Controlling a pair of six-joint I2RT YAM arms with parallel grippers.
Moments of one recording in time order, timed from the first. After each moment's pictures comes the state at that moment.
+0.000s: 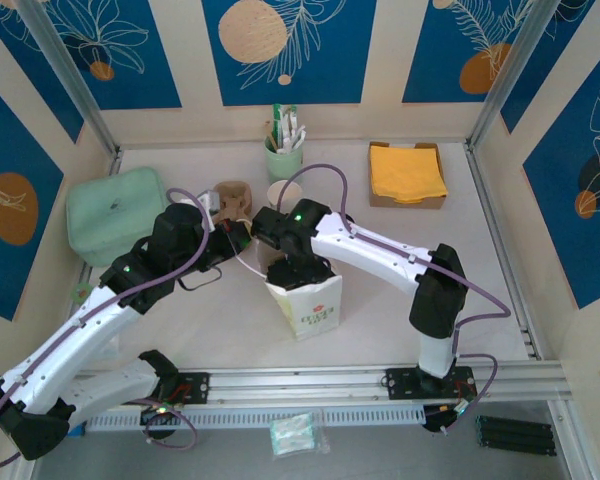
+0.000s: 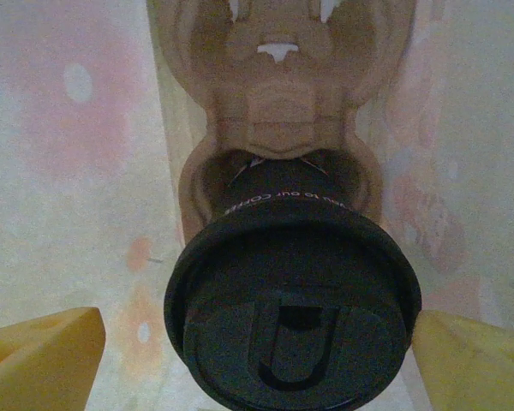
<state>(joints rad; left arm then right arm) -0.68 0.94 1.04 -0.58 0.06 -0.91 1.01 1.84 1.74 -1.45 0.01 0.69</state>
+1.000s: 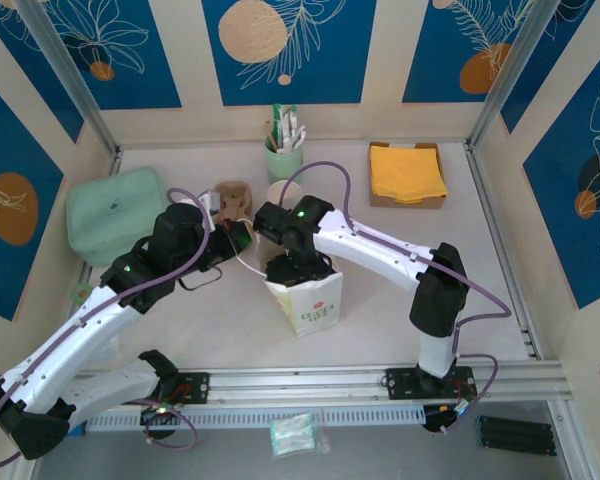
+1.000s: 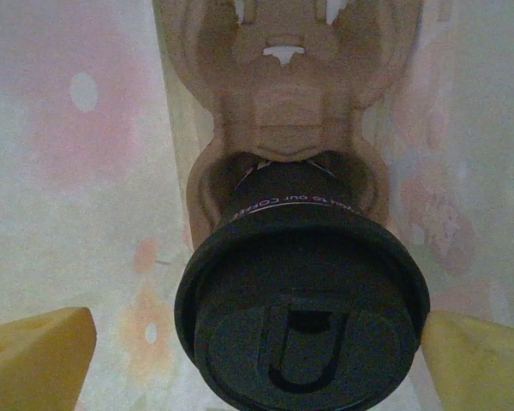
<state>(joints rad) -0.68 0.95 1.04 -0.58 0.06 -0.91 0.98 1.84 1.73 -1.43 -0.01 0.68</state>
